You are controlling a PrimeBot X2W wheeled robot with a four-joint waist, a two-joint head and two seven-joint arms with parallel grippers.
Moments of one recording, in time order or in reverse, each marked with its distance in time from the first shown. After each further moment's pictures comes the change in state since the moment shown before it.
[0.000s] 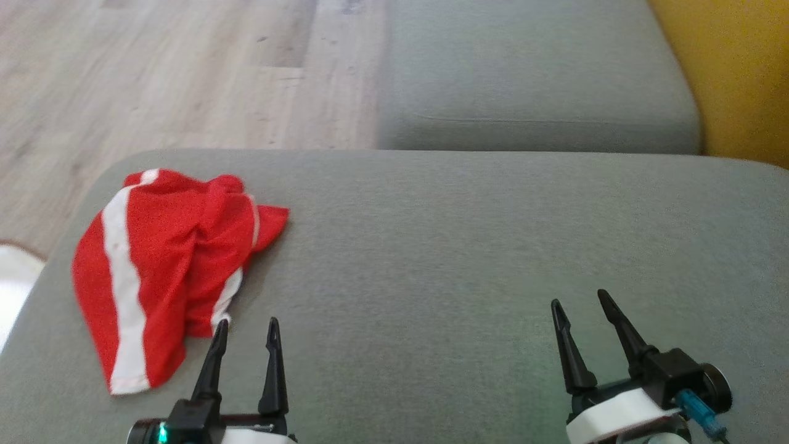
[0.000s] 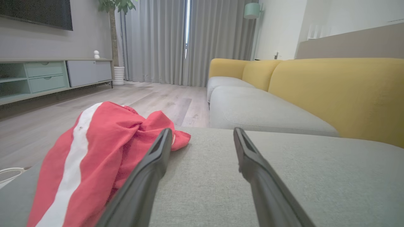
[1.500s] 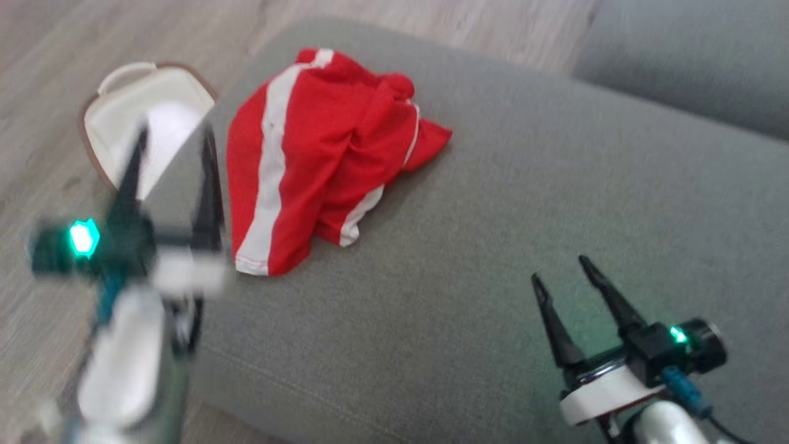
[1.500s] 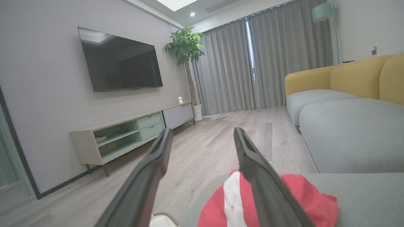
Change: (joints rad) left arm -0.454 0.100 0.100 0.017 0.132 -0.056 0.045; right arm -0.069 -0.049 0.072 -0.050 -0.084 0.000 0.000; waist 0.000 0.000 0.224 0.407
